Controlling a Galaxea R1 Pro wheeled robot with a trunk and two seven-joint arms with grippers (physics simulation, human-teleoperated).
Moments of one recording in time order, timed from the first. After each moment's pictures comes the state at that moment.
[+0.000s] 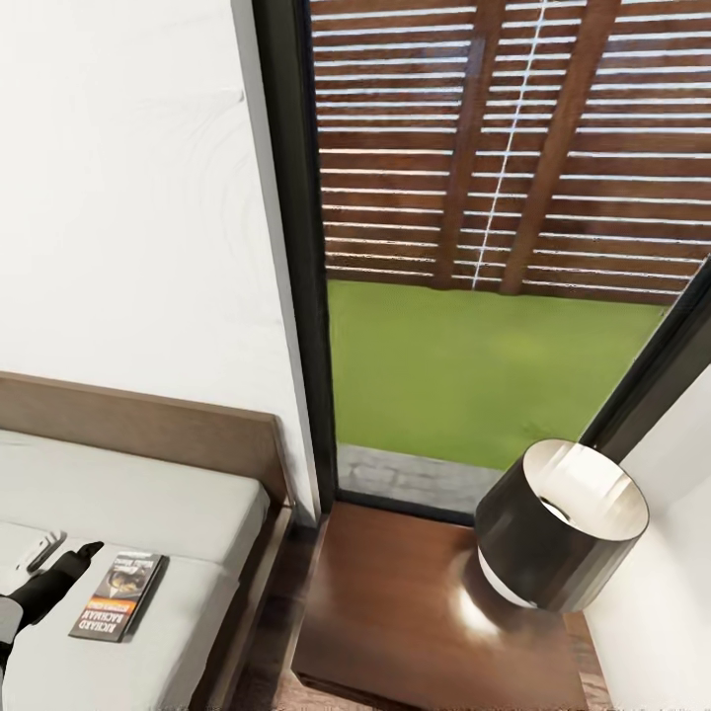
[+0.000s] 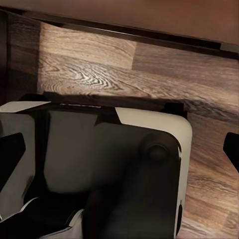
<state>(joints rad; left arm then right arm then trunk) -0.64 0.33 1.04 -0.49 -0.01 0.39 -0.31 -0.38 -0.20 -0.12 -0.01 0.05 -0.06 0.53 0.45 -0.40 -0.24</state>
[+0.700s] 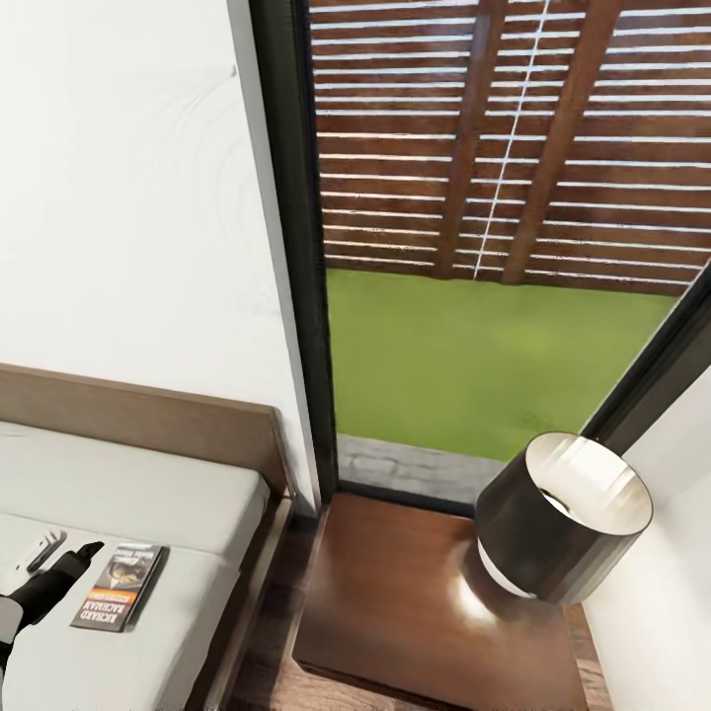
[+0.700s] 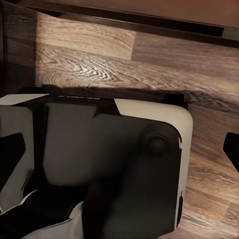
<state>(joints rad) -0.64 0.33 1.04 -0.49 -0.01 0.39 -0.31 -0.38 -0.20 -0.12 -0.01 0.05 -0.06 0.53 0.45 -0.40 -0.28</state>
